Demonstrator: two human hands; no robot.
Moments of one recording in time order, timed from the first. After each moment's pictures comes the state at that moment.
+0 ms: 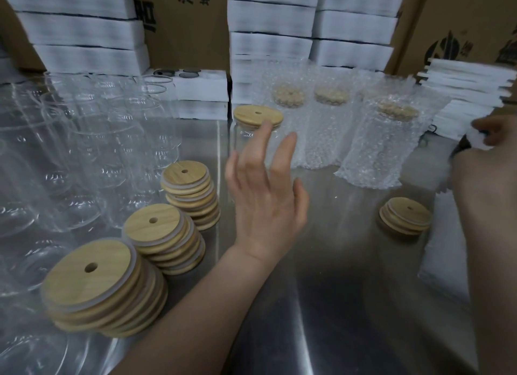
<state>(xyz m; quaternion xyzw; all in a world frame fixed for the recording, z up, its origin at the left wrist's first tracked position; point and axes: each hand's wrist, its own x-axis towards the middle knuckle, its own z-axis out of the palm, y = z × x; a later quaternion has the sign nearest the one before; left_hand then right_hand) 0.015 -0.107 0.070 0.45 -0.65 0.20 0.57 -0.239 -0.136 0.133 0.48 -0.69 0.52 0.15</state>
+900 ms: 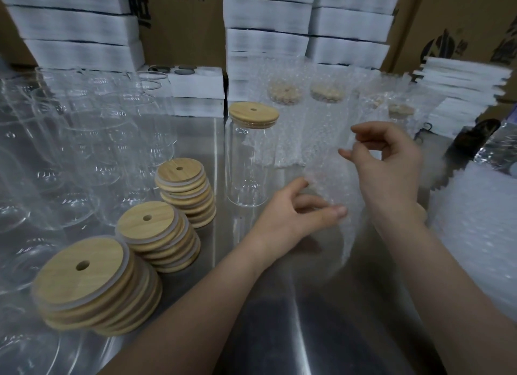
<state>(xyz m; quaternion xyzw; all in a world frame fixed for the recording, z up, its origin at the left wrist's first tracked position) 0.006 -0.105 0.065 0.30 -0.59 -0.57 0.49 -0.141 -0.143 0.107 0.57 -0.46 0.67 -0.08</state>
